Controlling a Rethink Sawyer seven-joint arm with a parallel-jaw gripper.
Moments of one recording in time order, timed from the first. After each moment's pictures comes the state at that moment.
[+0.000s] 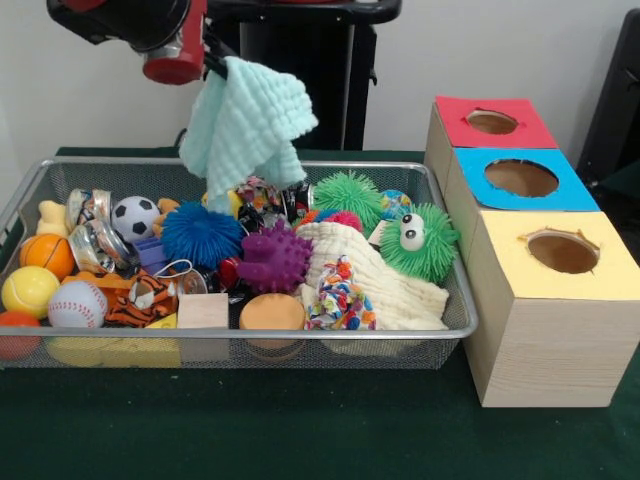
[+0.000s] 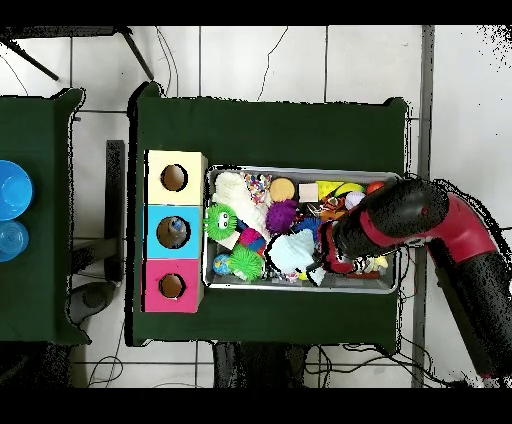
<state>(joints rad) -1.13 -0.47 0.93 1.61 -0.37 1.53 0.33</state>
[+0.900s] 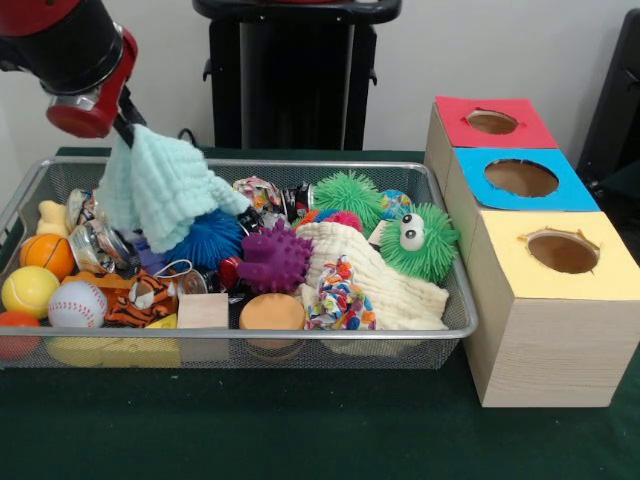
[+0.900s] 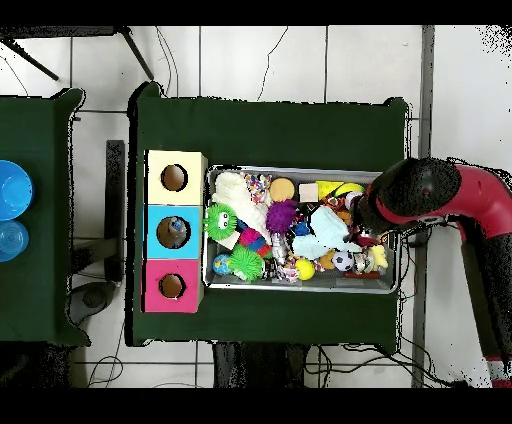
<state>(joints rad) -1.06 -0.48 0.89 1.40 -0.65 1.53 0.33</state>
